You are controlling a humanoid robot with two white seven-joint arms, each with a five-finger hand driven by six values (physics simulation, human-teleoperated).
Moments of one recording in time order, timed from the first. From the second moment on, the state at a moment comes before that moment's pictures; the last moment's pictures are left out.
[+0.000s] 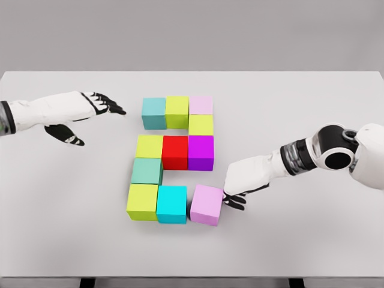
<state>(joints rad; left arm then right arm) -0.67 0.93 -0.68 -1.47 -0.22 -0.58 -0.48 -0.99 -0.76 1.34 -1.56 0.21 -0.61 0.61</state>
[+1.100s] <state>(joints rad) -0.65 0.94 -0.66 -1.47 -0.22 -0.61 -0.45 -1.00 -0.74 1.34 -1.53 0.21 -0.61 0.61</state>
